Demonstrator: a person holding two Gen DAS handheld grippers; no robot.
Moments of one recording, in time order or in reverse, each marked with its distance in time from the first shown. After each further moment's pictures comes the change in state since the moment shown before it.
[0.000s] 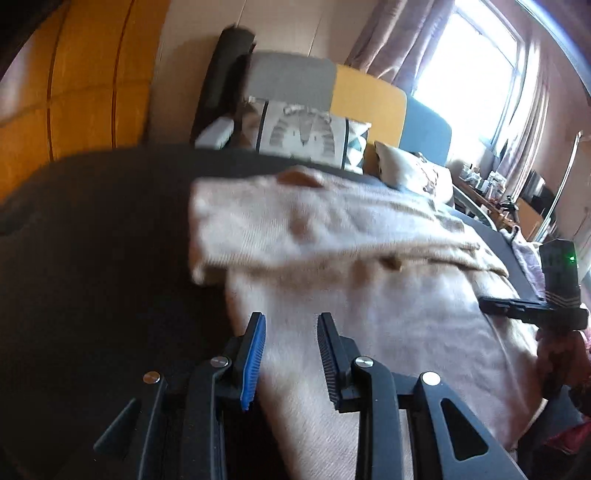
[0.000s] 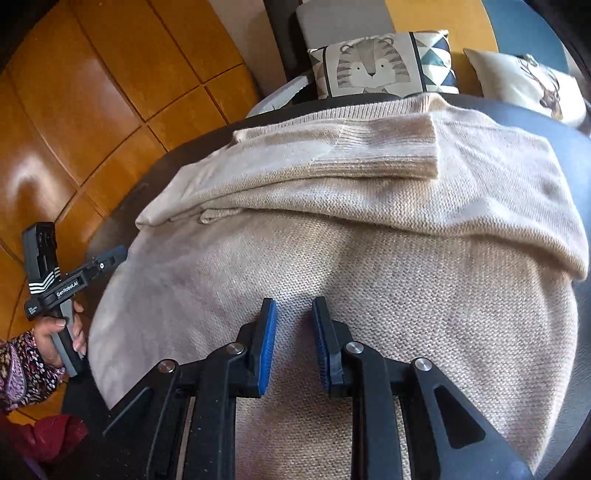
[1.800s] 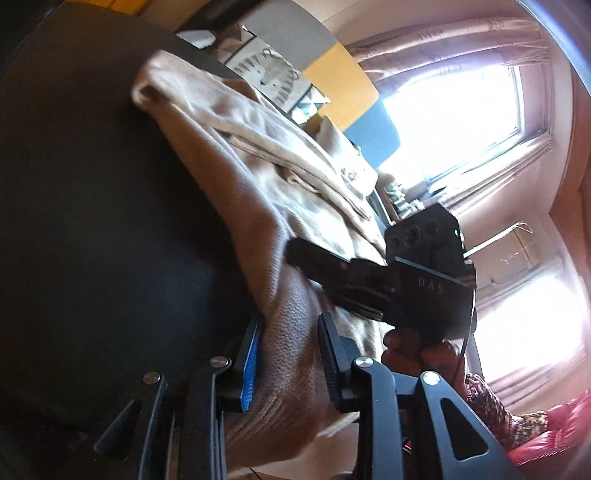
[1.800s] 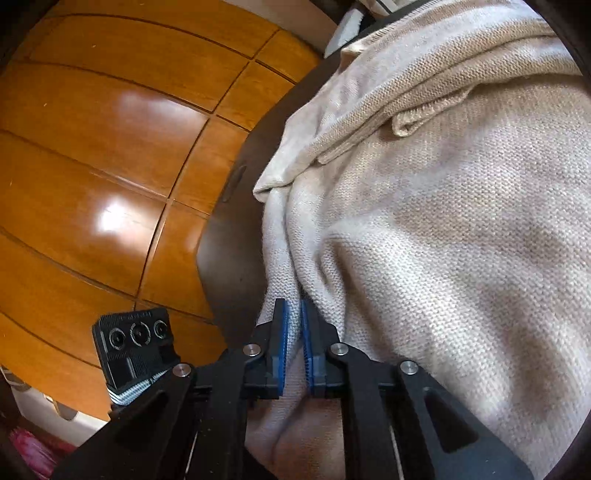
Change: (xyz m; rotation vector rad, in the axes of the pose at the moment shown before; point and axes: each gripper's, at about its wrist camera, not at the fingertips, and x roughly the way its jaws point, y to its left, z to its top) left arm -0.007 -0.010 -0.067 -0.401 0.202 -0.483; right arm 0.056 0.099 -0.034 0.263 0.162 0.495
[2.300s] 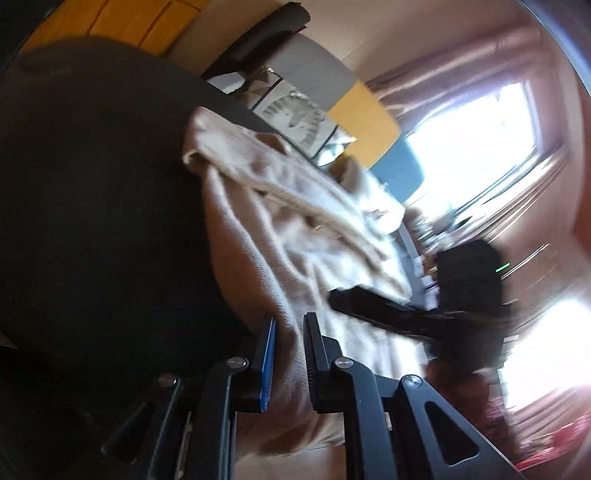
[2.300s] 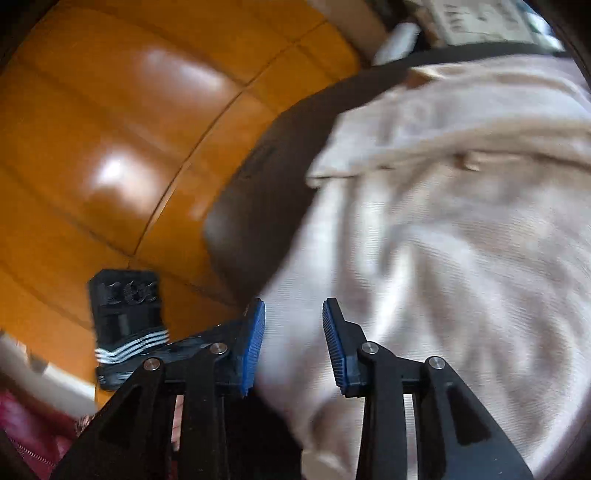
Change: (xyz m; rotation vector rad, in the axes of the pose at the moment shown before) left arm -0.049 -0.002 0.007 -0.033 -0.169 0.145; right arm 0.015 0.075 0.000 -0.265 0.099 -0.065
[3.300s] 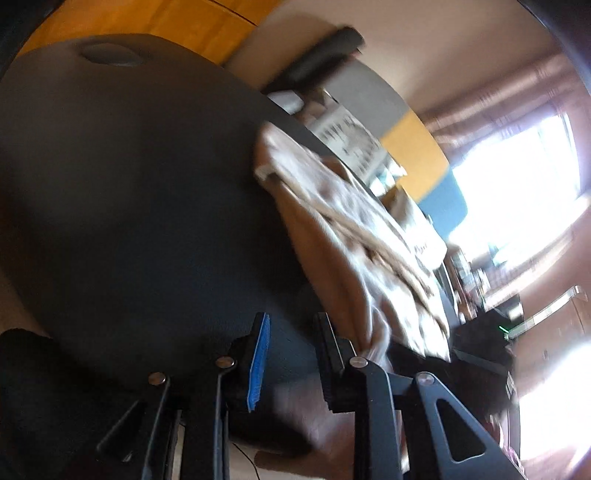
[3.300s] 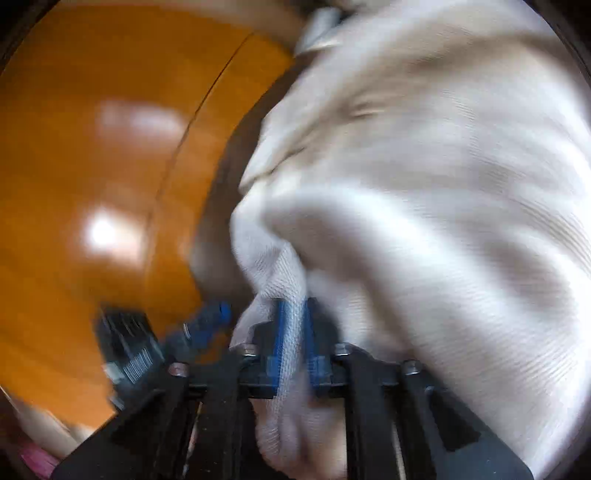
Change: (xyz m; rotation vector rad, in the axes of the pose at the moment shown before) left arm -0.001 0.032 0.003 -0.073 -0.045 0.115; right arm -0.032 -0.105 -0.037 0.433 -0.151 0.141
